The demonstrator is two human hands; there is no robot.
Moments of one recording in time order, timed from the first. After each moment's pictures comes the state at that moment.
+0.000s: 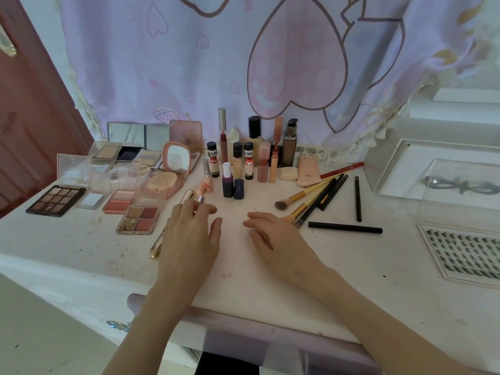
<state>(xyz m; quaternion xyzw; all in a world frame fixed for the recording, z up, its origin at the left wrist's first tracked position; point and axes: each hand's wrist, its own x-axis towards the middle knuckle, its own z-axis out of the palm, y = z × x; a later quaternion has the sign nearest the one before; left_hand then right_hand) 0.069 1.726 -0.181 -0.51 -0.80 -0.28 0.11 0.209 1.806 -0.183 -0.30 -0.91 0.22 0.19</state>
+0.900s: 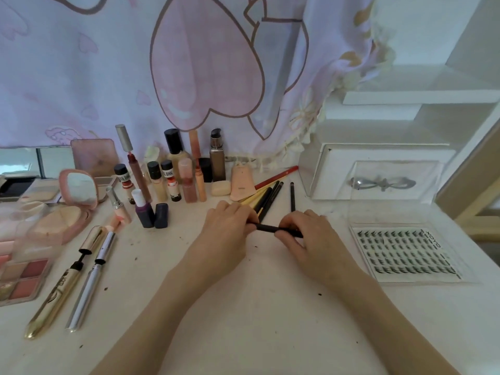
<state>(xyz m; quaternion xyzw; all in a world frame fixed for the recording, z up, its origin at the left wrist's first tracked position) 0.161 1.845 -0.160 -0.72 -0.65 -0.21 -0.07 0.327 1.879 -0.180 -0.44 -0.85 0.16 0.25</state>
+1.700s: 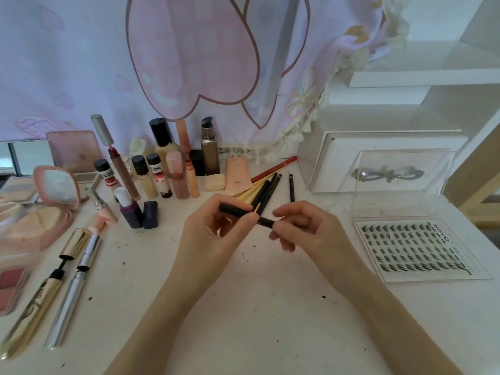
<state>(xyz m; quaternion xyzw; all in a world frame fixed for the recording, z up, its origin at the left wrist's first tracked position) 0.161 1.824 -0.157 -0.57 -0.52 -0.57 -0.29 0.321 1.866 -0.159 -0.39 -0.63 0.54 0.39</state>
